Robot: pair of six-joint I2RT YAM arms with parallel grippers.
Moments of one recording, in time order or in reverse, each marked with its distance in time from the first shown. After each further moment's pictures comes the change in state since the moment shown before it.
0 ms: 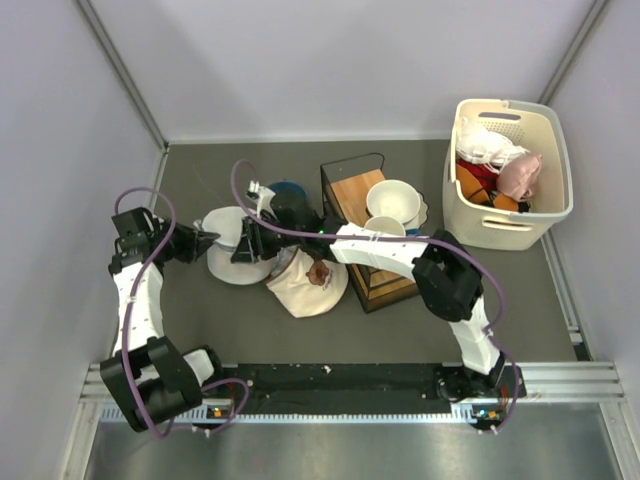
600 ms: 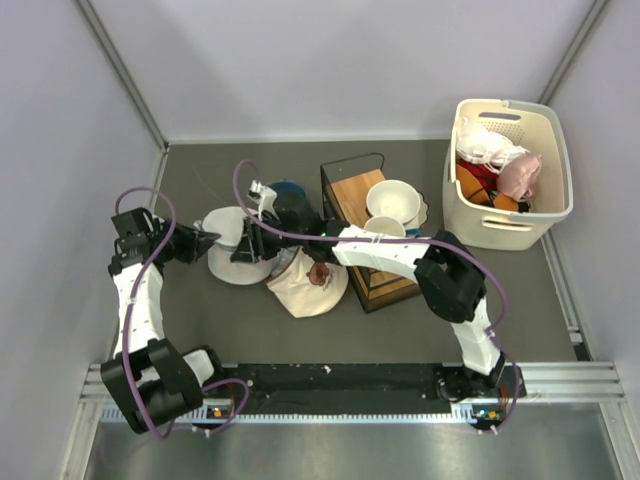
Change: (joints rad) left arm -0.001 -0.007 0.000 -0.008 0.018 0.007; right arm 0.003 -0.021 -0.046 0.075 0.011 -0.001
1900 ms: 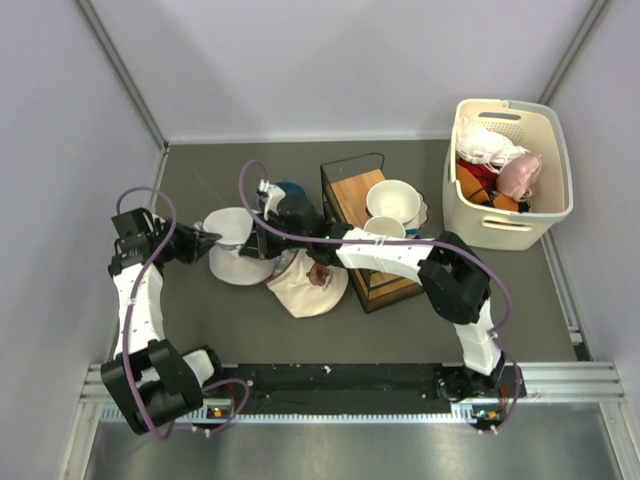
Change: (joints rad) left arm 0.000 -0.006 0.000 -0.009 0.013 0.016; right arm -0.002 -0.031 -0.053 0.029 0.112 0.011
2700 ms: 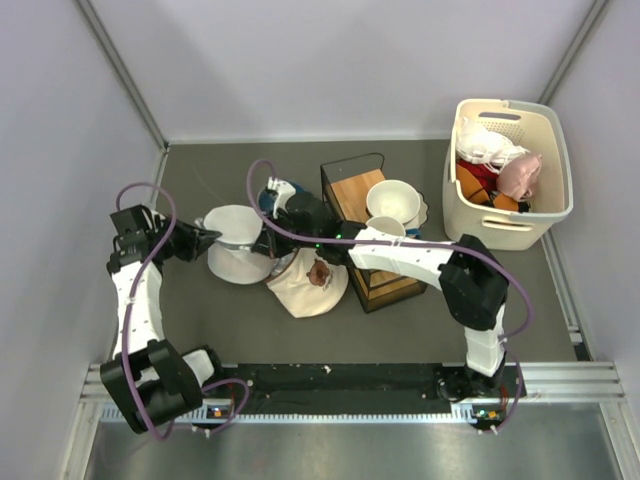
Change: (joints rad) left arm 0.000 0.002 0.020 -0.011 0.014 0.014; right arm -0.004 -0.102 -0.066 -0.077 0.072 -0.057
